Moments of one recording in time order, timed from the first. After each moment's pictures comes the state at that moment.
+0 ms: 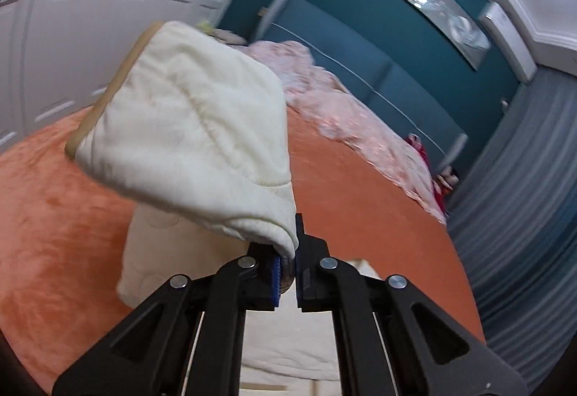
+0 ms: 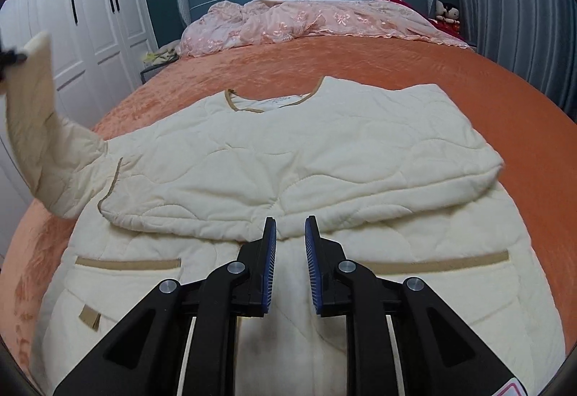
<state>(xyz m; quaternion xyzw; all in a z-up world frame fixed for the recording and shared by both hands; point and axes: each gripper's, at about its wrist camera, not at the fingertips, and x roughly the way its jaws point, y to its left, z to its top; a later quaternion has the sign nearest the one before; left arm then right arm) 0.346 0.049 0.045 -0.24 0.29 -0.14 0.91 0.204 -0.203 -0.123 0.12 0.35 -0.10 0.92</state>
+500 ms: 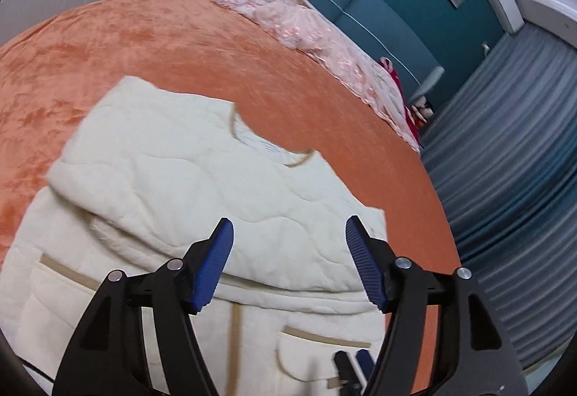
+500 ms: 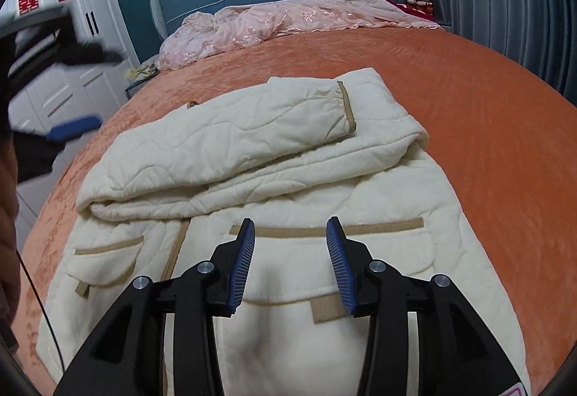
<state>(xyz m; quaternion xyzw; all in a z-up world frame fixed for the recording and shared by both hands) 0.305 -0.038 -0.049 -0.25 0.40 -0.18 0.86 0.180 -0.260 -0.115 0.16 0.35 -0.12 0.92</state>
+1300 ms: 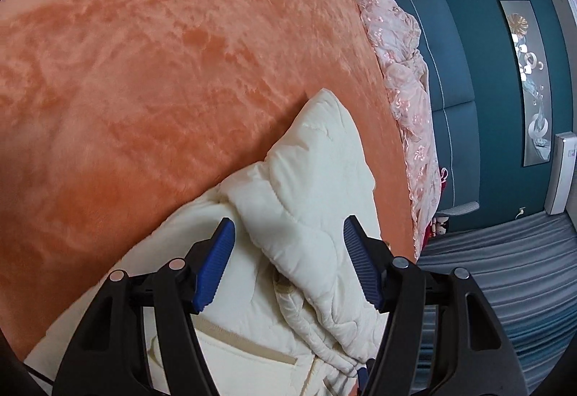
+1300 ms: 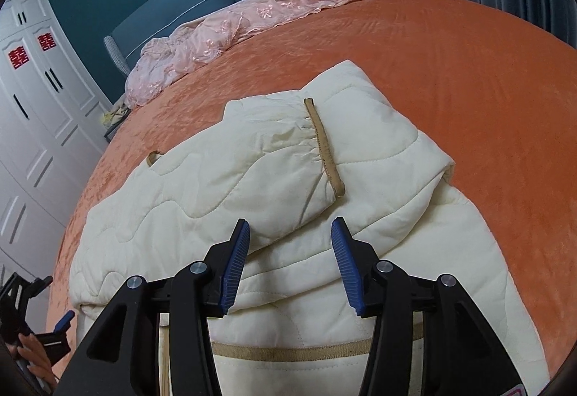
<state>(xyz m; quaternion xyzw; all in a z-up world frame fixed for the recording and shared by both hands) 0.335 0.140 -0.152 -0.51 0.42 -0.04 0.75 0.248 -0.318 -0.139 0.28 0.34 -0.15 0.88</state>
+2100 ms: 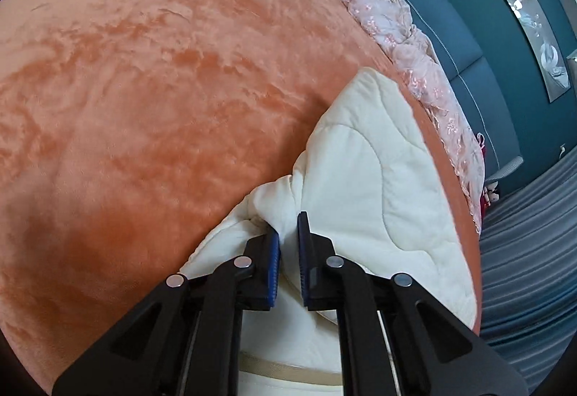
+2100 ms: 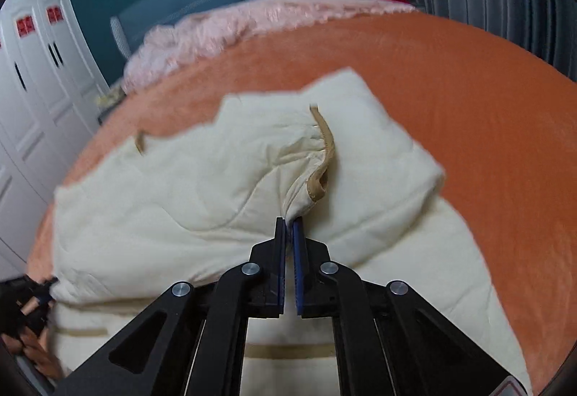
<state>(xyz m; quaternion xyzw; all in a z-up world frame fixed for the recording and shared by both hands) 0.341 0.110 -0.163 -0.35 0.41 -0.01 0.84 0.248 -0.309 -0.155 0.20 0.38 -0.16 0.89</state>
